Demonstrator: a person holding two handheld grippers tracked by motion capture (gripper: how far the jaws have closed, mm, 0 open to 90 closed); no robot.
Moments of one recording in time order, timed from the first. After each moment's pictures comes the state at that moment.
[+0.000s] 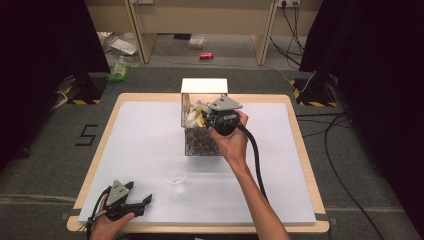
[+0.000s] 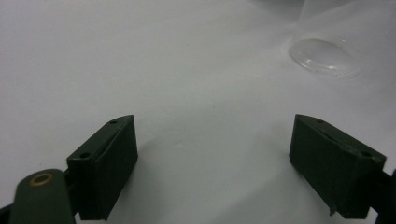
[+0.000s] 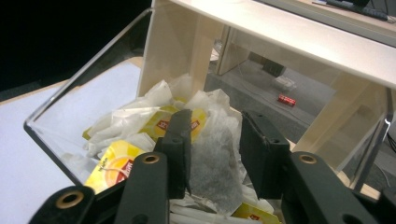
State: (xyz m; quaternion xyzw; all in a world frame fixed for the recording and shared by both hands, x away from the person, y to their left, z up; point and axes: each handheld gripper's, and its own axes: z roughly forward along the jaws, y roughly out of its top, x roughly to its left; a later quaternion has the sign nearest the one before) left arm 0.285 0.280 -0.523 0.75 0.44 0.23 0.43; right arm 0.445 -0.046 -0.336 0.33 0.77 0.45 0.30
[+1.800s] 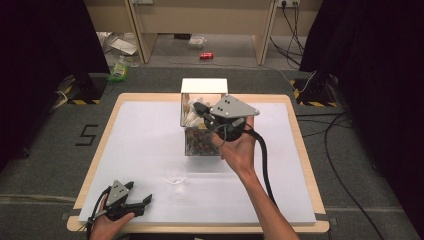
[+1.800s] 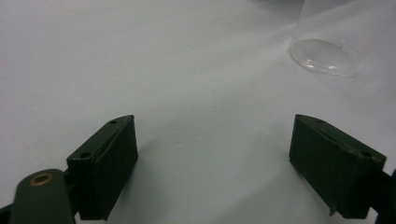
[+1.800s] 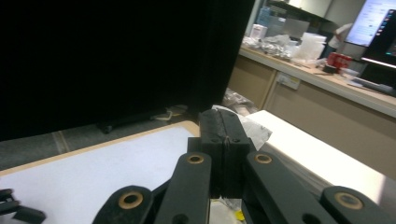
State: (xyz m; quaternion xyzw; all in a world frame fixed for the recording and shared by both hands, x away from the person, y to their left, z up) left arm 0.285 0.279 -0.524 0.75 0.44 0.23 0.43; right arm 0.383 -0.052 -0.276 0.20 0.75 0.56 0.29
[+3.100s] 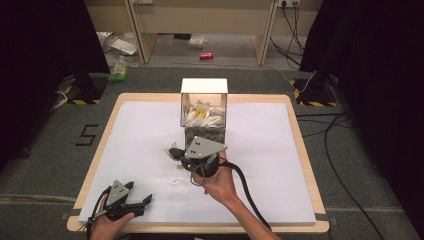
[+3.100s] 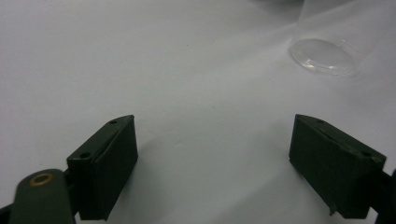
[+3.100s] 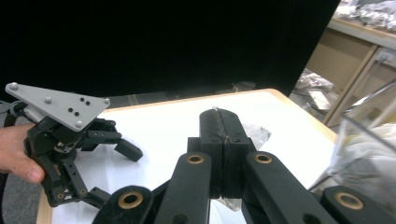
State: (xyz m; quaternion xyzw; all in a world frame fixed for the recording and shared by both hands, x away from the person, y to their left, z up) left arm 0.285 0.279 -0.524 0.75 0.44 0.23 0.43; right arm 0.353 -0.006 -0.365 0.13 0.81 0.55 0.18
